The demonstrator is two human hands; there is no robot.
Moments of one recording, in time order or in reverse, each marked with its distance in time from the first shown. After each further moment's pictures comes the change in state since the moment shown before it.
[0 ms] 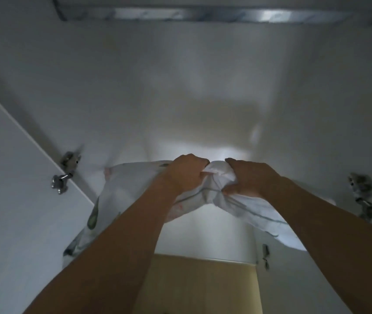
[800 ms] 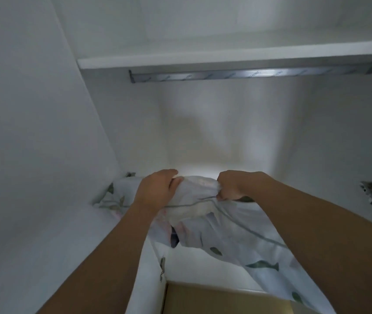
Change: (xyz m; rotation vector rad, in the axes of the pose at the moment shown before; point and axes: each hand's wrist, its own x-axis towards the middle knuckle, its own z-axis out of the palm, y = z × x) left_hand -0.171 -0.077 -0.086 -0.059 0.355 -0.267; right_hand -0.030 -0.170 -0.066 -0.013 -0.145 -0.014
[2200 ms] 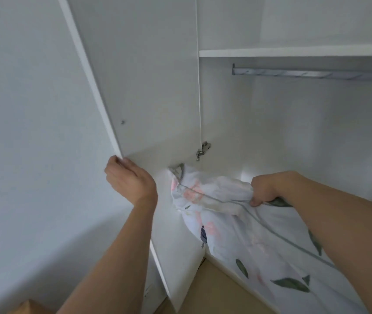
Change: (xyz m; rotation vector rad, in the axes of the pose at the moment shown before) left_hand -0.231 0.058 -0.089 -0.080 1.436 -0.944; right_hand -0.088 -0.043 0.032 -0.251 -0.156 -0.303
